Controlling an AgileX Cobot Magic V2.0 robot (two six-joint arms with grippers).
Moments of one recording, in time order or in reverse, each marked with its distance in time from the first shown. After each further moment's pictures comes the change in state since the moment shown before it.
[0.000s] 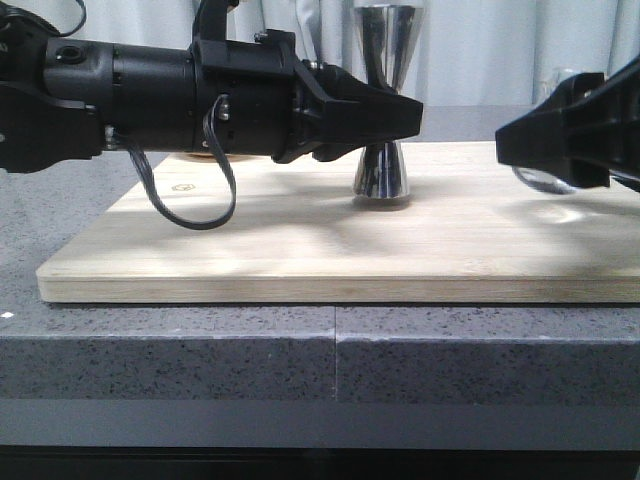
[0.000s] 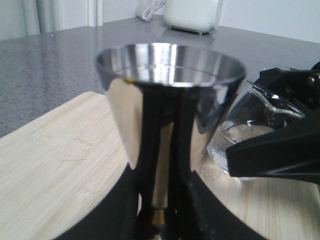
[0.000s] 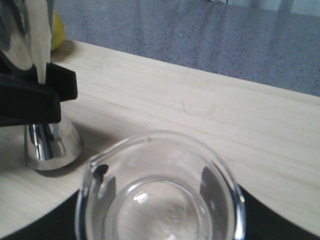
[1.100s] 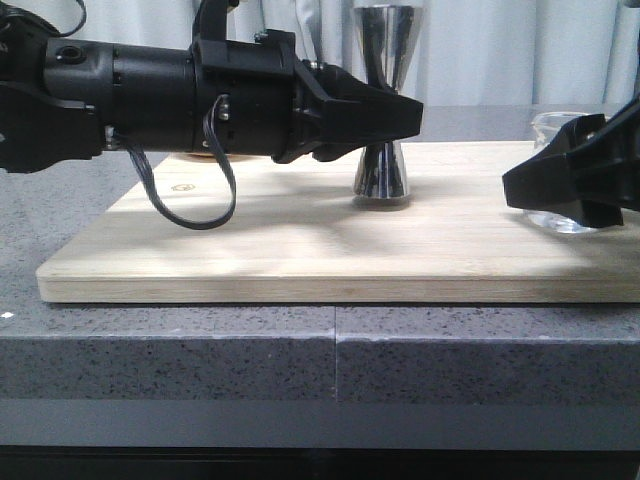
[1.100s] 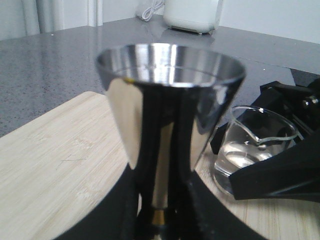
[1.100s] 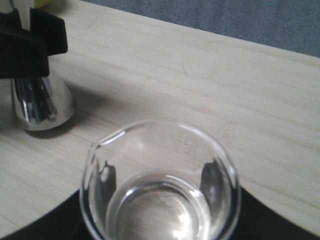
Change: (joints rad) left arm 0.000 0.000 0.000 0.000 0.000 -0.002; right arm 0.000 0.000 0.000 -0.015 0.101 0.000
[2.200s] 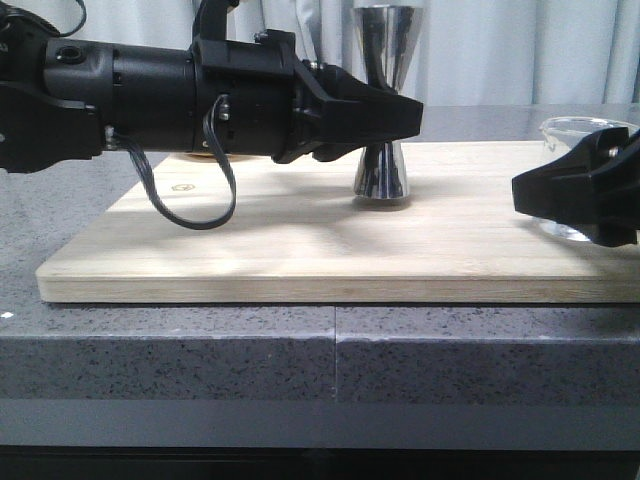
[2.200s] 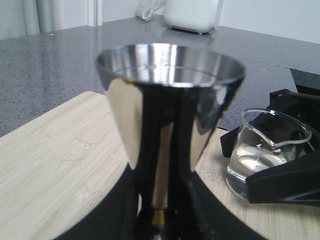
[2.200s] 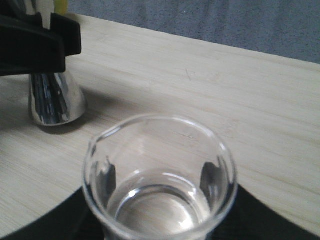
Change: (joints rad) left arm 0.000 0.000 0.000 0.000 0.000 -0.001; right arm 0.000 0.000 0.100 0.006 -0.187 0.000
